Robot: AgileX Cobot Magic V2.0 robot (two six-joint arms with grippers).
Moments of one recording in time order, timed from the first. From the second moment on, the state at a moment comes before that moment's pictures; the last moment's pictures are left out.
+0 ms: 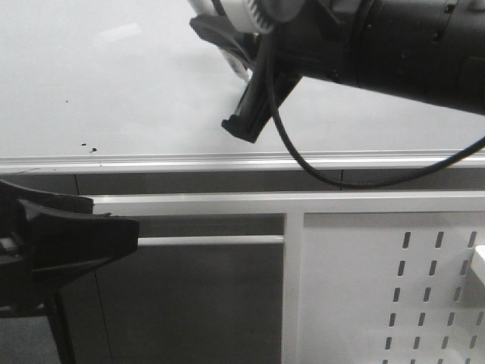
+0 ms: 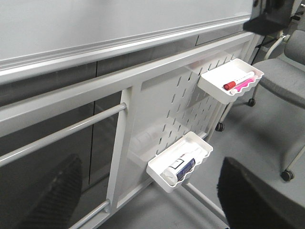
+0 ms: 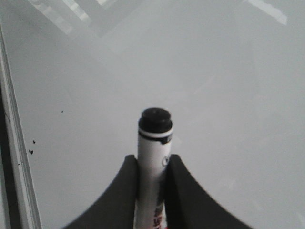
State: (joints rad) left arm -0.39 1.60 -0.16 0.61 -1.14 -0.28; right arm 0.53 1.67 -0.67 -0.32 -1.12 -0.78
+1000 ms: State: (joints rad) left arm -0.39 1.60 -0.14 0.61 -1.14 -0.28; right arm 0.52 1.77 -0.60 -0.29 -1.14 -0.78
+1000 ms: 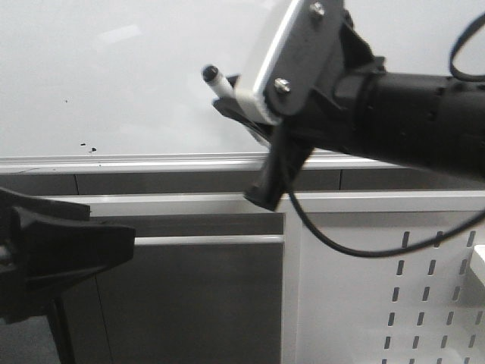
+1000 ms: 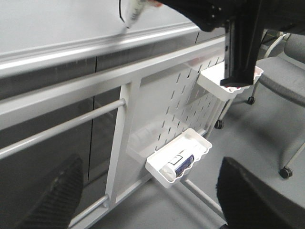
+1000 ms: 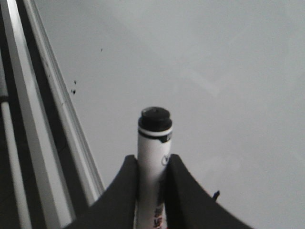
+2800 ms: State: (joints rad) left arm -0.39 1.44 -0.16 0.71 -1.14 -0.29; right arm 1.12 1.17 -0.45 0.40 -0.70 -0.41
